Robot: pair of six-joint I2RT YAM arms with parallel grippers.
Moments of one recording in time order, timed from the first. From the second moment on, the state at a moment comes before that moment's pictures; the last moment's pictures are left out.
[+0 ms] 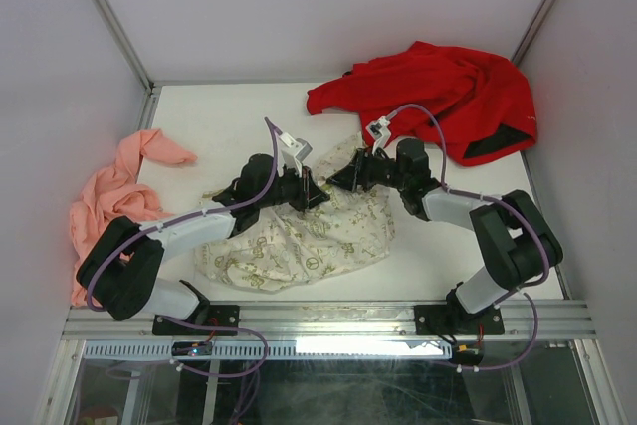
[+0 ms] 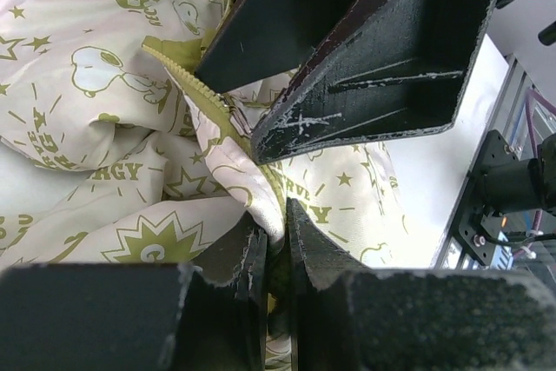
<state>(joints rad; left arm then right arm) -0.66 1.40 0.68 0.37 0.41 -0.40 0.46 1.56 0.68 0.60 -0.68 0.58</state>
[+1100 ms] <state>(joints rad) -0.65 1.35 0.61 0.37 0.37 -0.44 0.45 1.53 0.64 0.67 -0.75 0.64</state>
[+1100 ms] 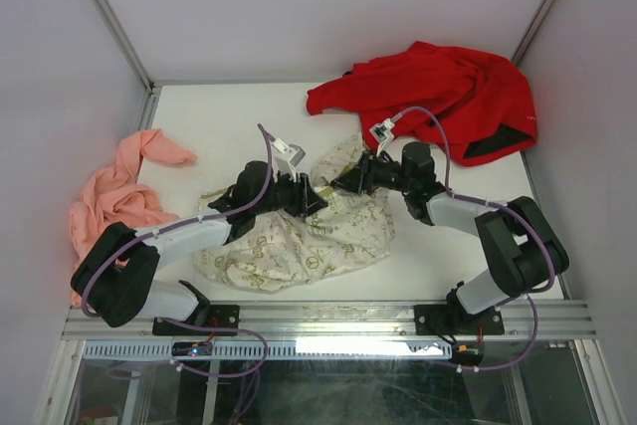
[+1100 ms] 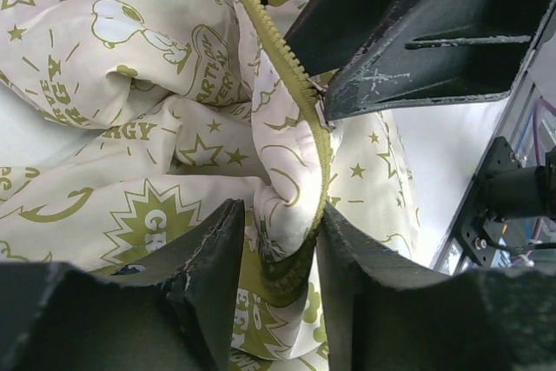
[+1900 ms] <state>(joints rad) -0.63 1.38 0.67 0.35 0.43 -0.53 0.45 1.47 0.60 0.66 -0.75 0.64</state>
